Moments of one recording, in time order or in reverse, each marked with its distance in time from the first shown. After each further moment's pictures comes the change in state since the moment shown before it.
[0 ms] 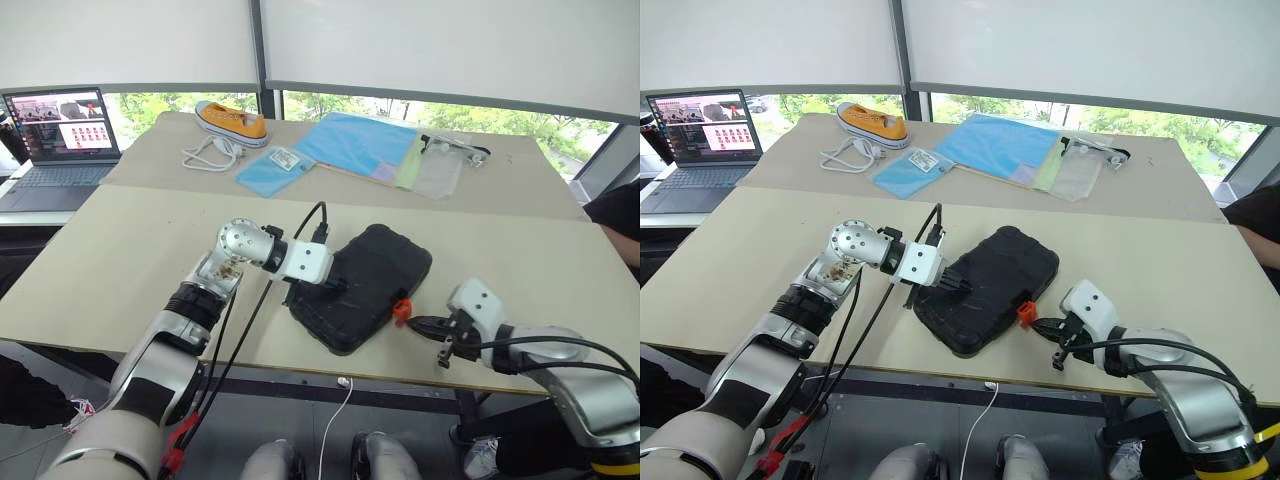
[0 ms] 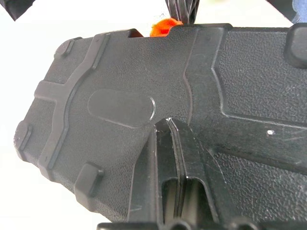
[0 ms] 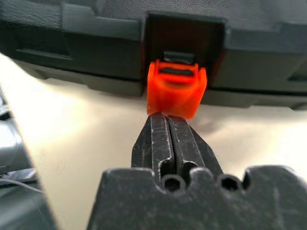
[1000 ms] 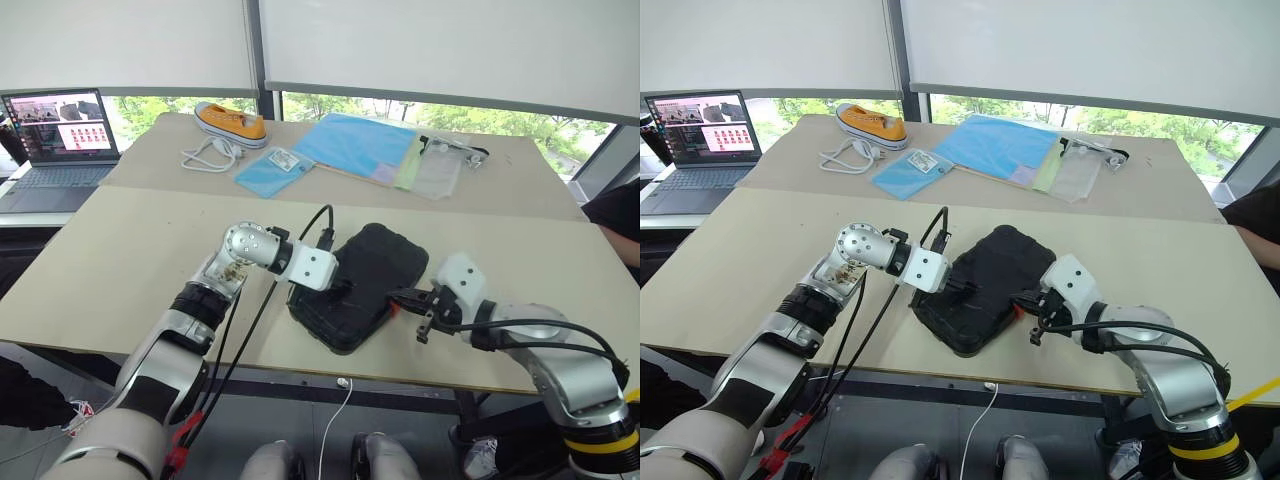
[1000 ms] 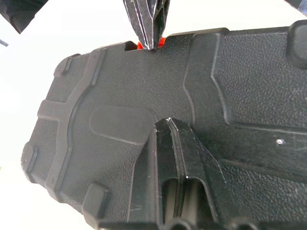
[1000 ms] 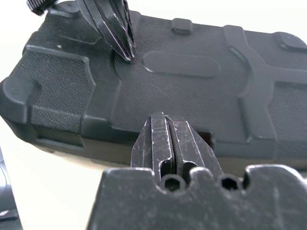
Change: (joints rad) left arm -0.008 -0.013 -0.001 0.037 0.036 -0.066 0.037; right arm -0.084 0.016 -0.061 -0.076 0.045 0.058 -0.011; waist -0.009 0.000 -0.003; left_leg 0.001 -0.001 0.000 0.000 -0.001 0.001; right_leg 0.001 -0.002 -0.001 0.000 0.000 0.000
